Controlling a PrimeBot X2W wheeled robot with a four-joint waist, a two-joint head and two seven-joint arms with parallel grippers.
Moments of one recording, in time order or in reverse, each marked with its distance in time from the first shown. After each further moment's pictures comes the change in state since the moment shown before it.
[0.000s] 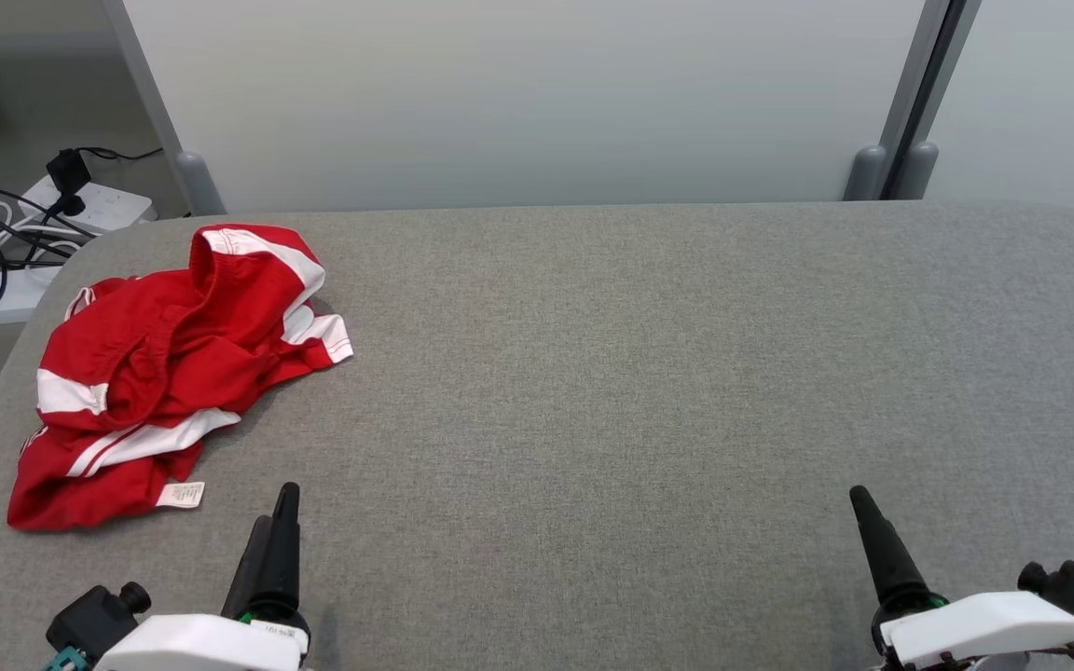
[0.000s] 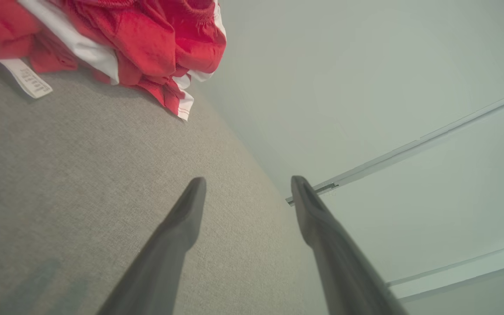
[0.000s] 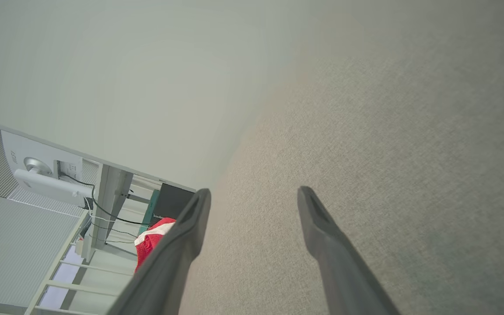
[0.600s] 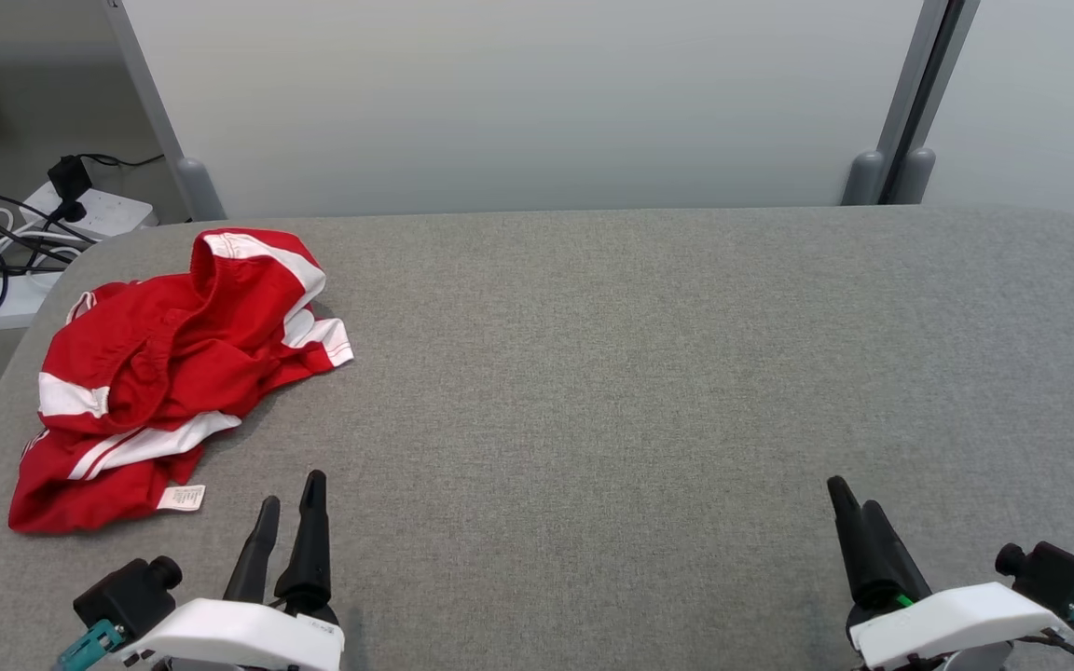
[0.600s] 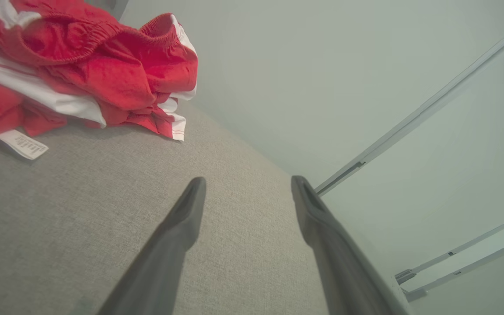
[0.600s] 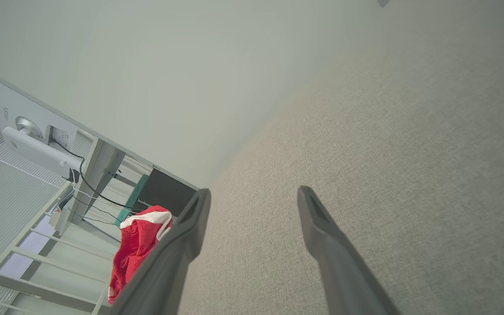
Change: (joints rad) left arm -0.002 0.003 -0.051 -0.044 0.269 0.063 -0.052; right arm -0.016 -0.007 0.046 -0.023 -0.169 0.000 -0.050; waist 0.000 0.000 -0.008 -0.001
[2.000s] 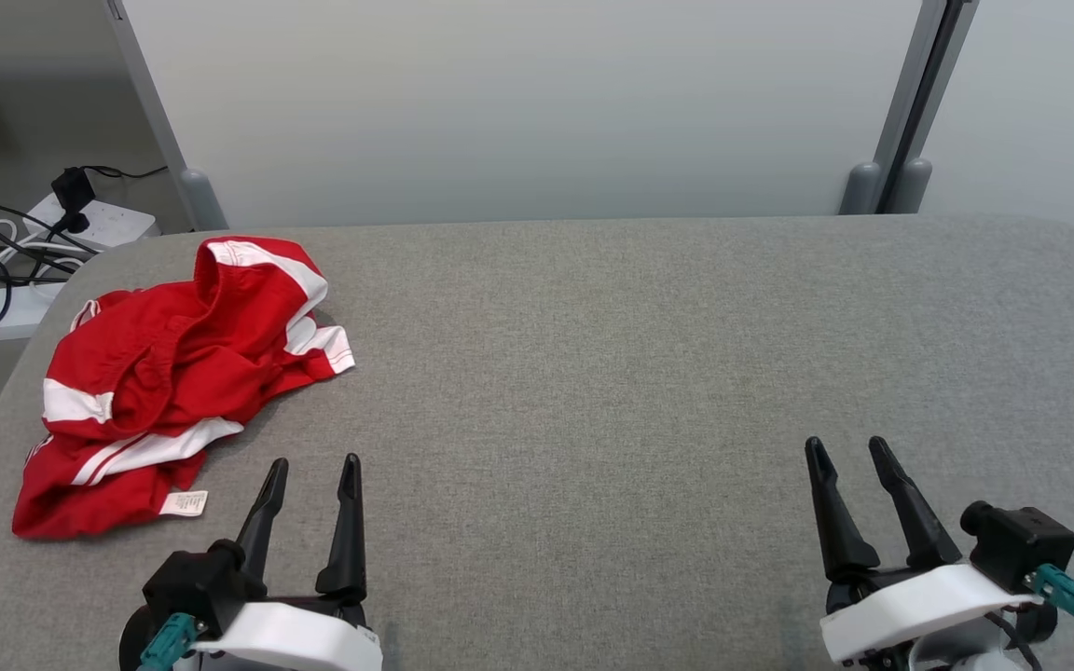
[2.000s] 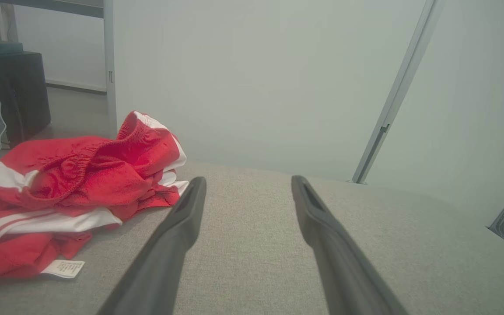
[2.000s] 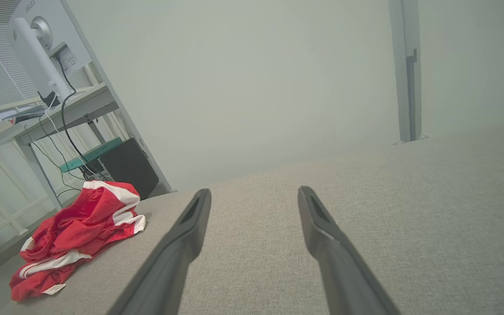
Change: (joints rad) left arm -0.008 0.017 -0.070 -0.046 0.476 0.061 -0.117; right arm -0.029 -0.009 0.028 -0.055 -0.528 0.000 -0.123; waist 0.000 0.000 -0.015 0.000
